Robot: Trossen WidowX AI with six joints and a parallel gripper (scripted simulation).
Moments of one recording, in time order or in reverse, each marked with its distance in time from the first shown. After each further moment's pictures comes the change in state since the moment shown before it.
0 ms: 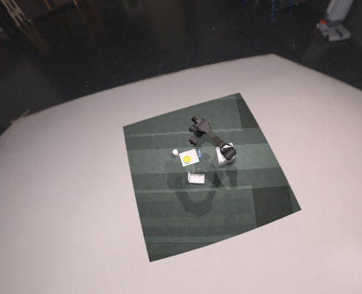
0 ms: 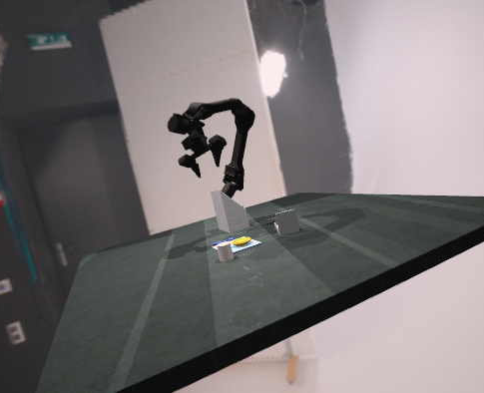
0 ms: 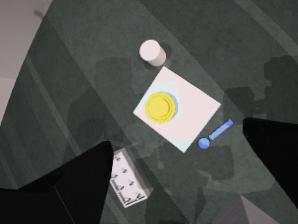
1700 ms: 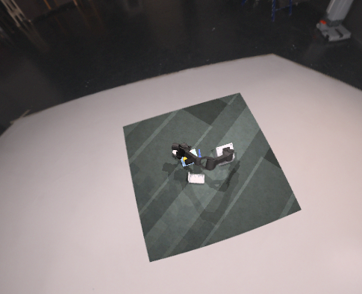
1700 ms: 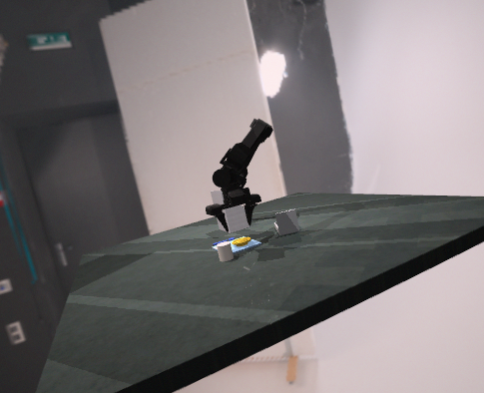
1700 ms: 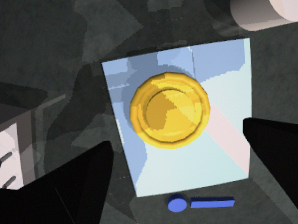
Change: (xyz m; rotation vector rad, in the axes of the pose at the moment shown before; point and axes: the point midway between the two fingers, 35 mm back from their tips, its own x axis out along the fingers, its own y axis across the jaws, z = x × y) arm 0.226 0.034 -0.037 -0.819 0.434 -0.125
